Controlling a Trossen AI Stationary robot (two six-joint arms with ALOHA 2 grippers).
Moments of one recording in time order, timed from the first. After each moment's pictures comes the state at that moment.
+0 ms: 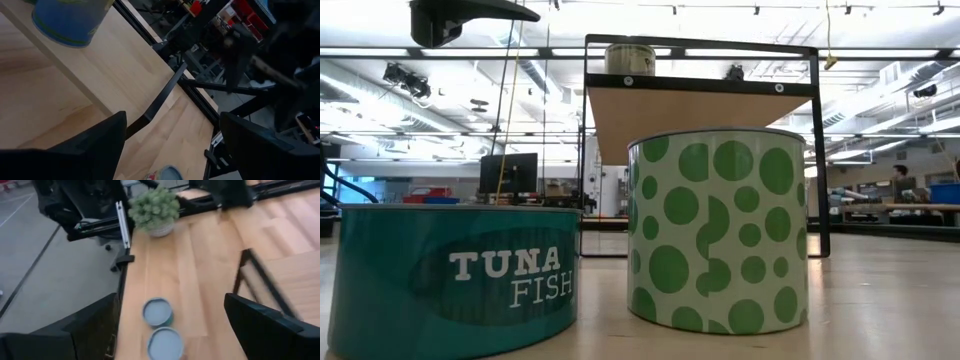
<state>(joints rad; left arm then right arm) -0.66 1.26 0.79 0.05 -0.88 -1.14 0.58 1.50 1.22 -0.25 0.38 0.52</state>
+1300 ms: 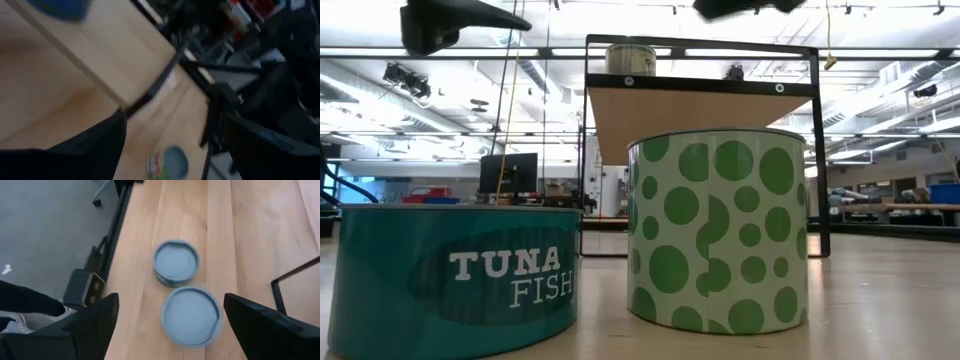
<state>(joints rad) -0.66 1.26 0.79 -0.01 -0.79 -1.16 0.68 1.92 1.43 -0.37 0.37 0.42</state>
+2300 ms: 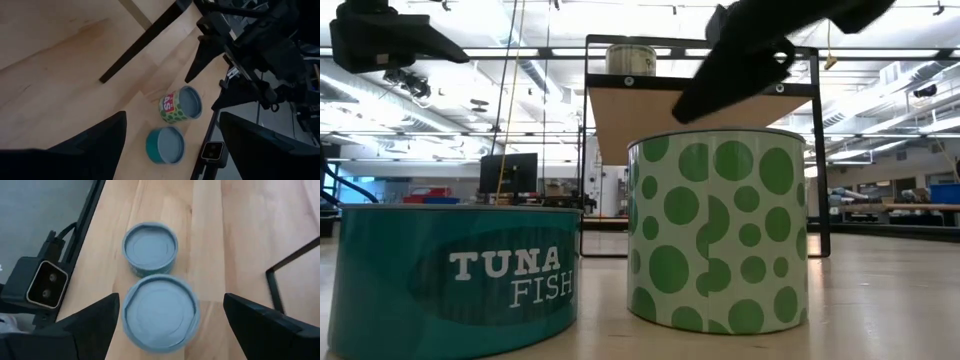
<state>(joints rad) -0.72 1.26 0.79 -0.20 -0.59 -1.35 0.60 1.91 1.27 -0.19 0.32 0.38</state>
